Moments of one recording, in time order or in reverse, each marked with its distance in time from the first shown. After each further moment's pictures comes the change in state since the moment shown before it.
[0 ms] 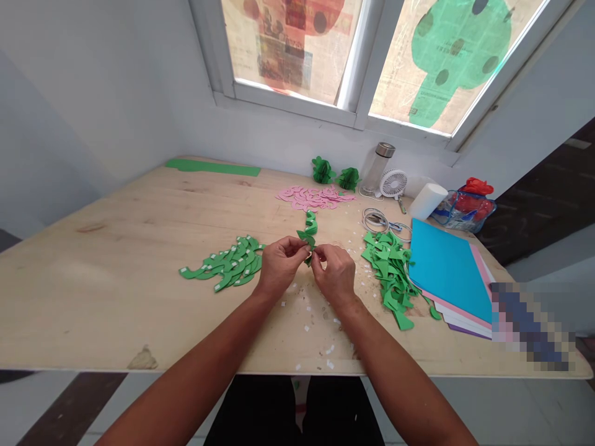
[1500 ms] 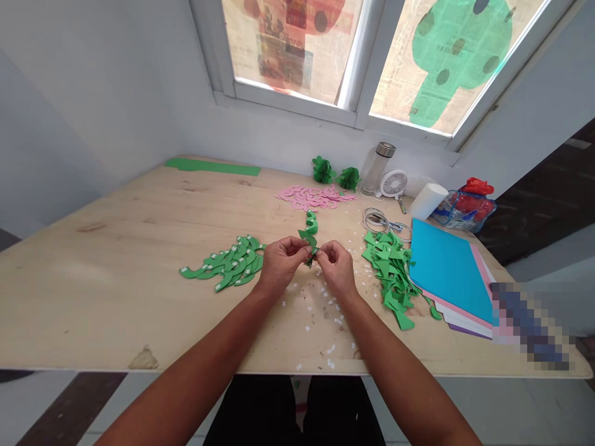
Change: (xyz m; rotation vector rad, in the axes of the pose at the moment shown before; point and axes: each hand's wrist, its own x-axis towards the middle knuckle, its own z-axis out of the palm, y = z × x) left_hand -0.005 0.013 0.002 -0.113 -0.040 -0.105; right_hand 0.005 0.007 0.006 0.645 -0.130 0.529
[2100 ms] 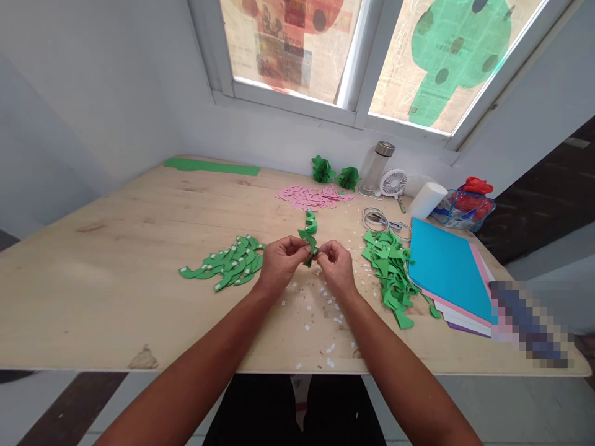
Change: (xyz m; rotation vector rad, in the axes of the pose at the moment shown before) left_hand 0.002 -0.004 -0.001 0.008 -0.001 0.005; right_hand 0.001 0.003 0.000 0.040 -0.021 0.005
